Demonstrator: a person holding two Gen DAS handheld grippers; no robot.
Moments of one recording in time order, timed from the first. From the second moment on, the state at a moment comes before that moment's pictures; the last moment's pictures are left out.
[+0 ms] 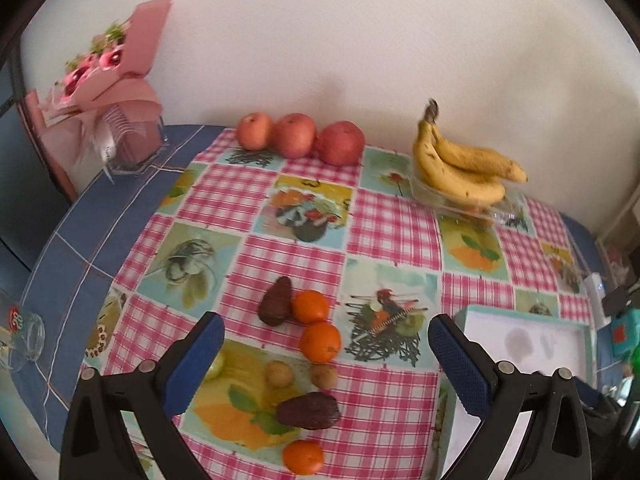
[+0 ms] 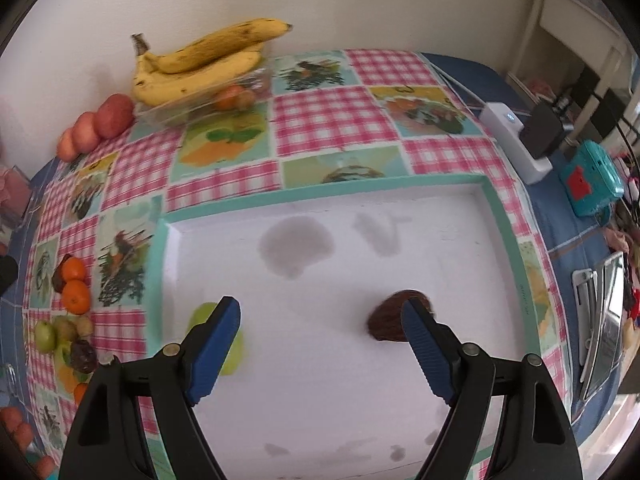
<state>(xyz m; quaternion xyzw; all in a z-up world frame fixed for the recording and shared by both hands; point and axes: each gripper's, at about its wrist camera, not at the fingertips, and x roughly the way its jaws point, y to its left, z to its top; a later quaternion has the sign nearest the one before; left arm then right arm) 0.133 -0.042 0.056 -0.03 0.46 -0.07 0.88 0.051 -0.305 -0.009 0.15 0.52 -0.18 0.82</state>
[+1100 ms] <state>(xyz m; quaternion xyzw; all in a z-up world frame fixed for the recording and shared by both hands) 0.154 0.087 0.017 -0.05 0.54 0.00 0.84 0.102 -0.106 -0.011 0.09 0.55 0.01 0.83</state>
